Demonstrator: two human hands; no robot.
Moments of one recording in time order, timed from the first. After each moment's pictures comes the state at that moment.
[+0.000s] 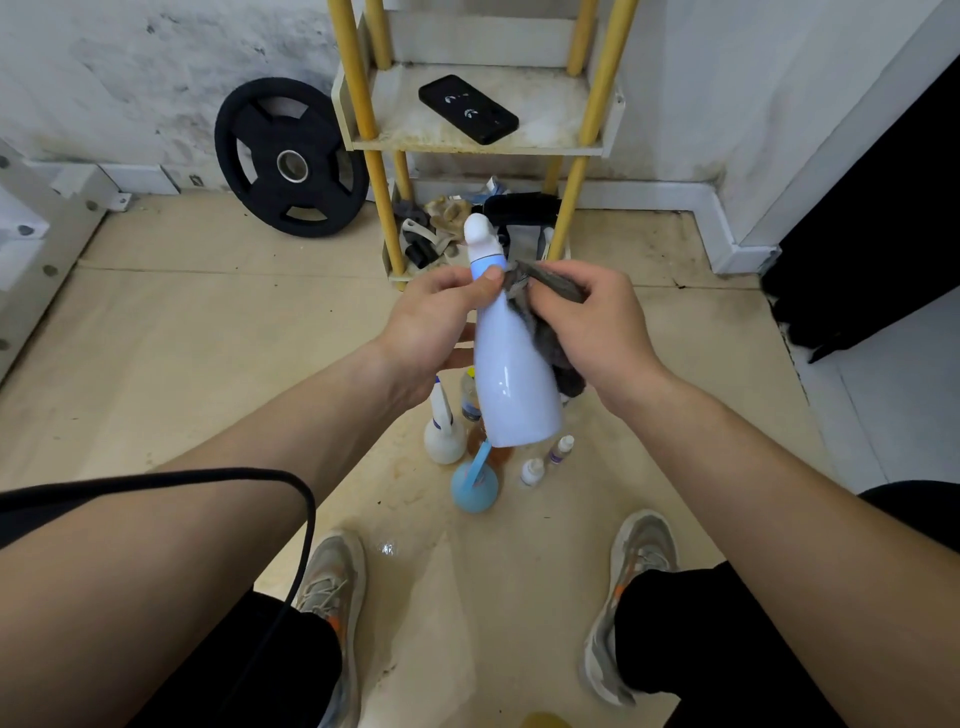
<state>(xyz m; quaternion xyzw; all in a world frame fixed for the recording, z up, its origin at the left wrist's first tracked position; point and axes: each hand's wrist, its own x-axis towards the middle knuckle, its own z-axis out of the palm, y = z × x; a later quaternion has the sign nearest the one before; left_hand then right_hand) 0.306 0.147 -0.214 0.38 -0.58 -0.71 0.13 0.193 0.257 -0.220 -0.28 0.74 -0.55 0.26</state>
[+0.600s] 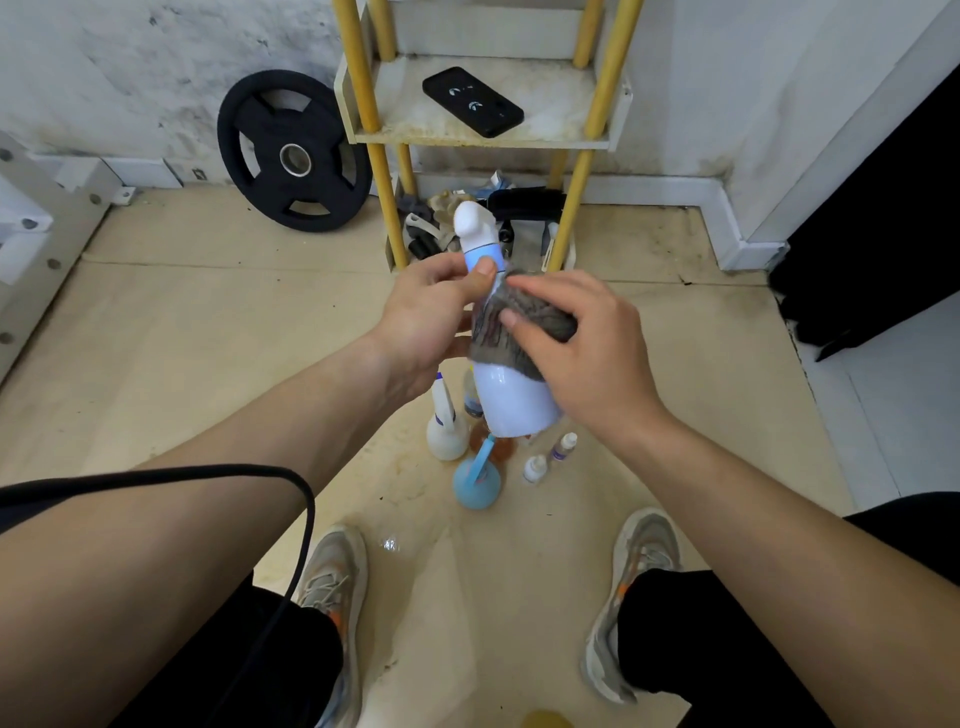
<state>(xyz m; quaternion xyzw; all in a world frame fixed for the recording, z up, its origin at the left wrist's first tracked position) 0.304 0.144 -0.216 0.38 -0.56 -0.71 0.17 0.213 0.270 -0.227 -0.43 0.77 -0.47 0.08</state>
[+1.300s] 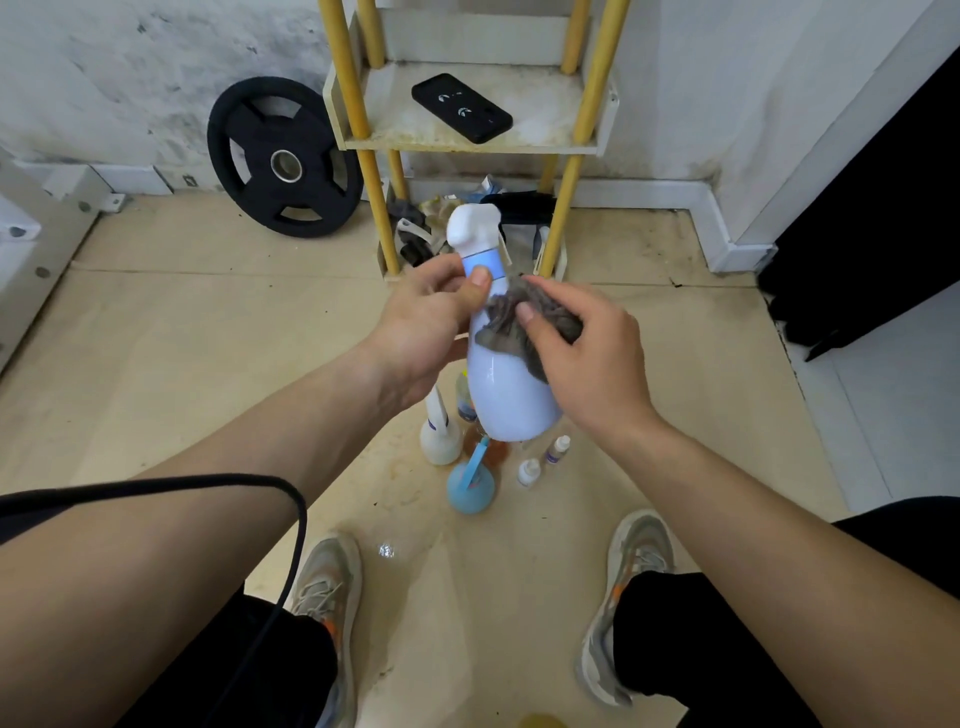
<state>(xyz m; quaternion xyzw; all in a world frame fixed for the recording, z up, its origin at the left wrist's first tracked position) 0.301 0.147 -0.221 0.33 -0.57 -0.73 0.18 0.206 0.275 -0.232 -0.38 0.77 -0.50 0.10</state>
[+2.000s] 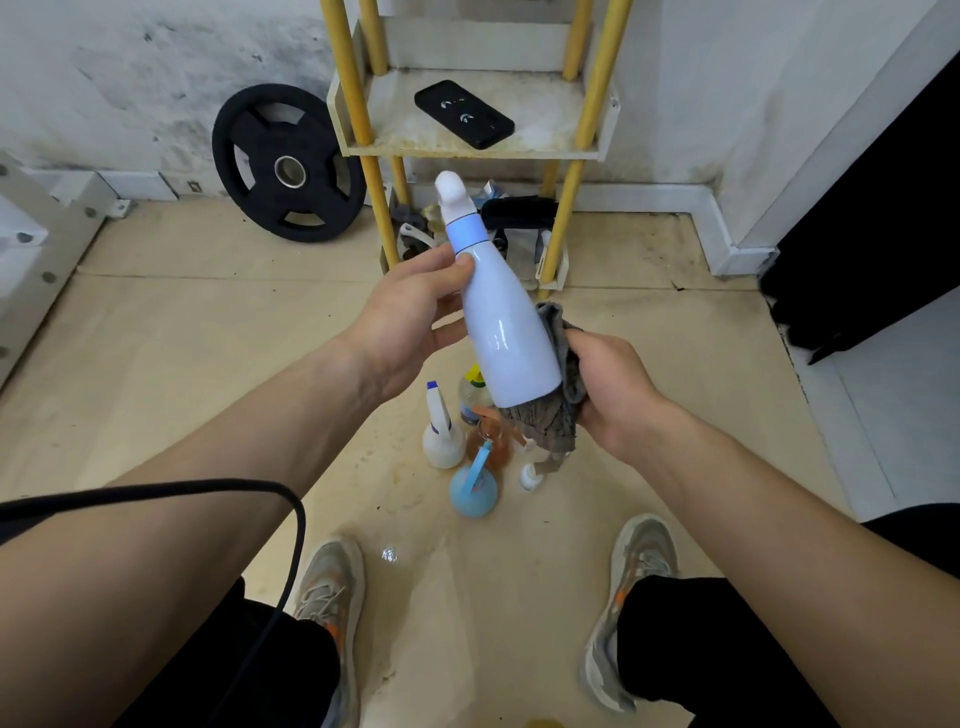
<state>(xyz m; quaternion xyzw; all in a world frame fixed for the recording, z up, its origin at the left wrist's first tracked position) 0.307 0.129 -0.212 0.33 -0.56 -0.74 0.16 0.193 0.279 -0.245 -0.05 0.67 -0.59 0.44</state>
